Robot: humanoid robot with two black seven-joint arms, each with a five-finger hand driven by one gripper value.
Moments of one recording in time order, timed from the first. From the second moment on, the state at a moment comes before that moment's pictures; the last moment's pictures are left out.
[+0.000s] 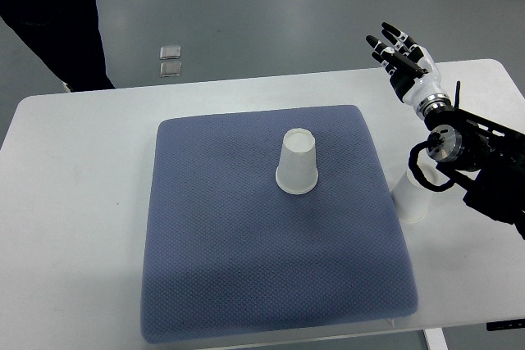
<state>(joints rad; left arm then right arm) -0.02 0.00 -0.05 -0.15 0.05 0.13 -0.05 0.88 -0.25 0.36 0.62 0.31 0.03 0.49</state>
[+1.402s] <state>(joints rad) -0.01 0.00 -0.05 -0.14 0.05 0.14 -0.05 0.89 -0.26 0.36 0.62 0.31 0.03 0.48</state>
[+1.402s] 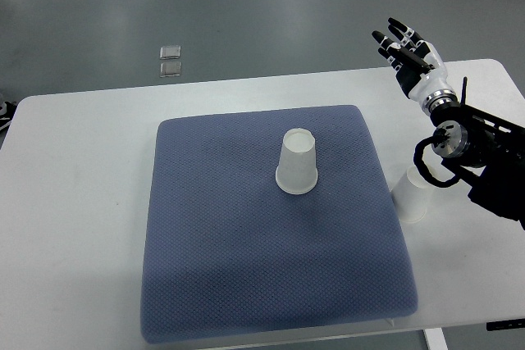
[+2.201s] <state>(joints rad) -0.02 0.00 -0.05 -0.14 0.05 0.14 -0.05 0.97 -0.60 0.33 0.79 -0.11 0.06 0.48</state>
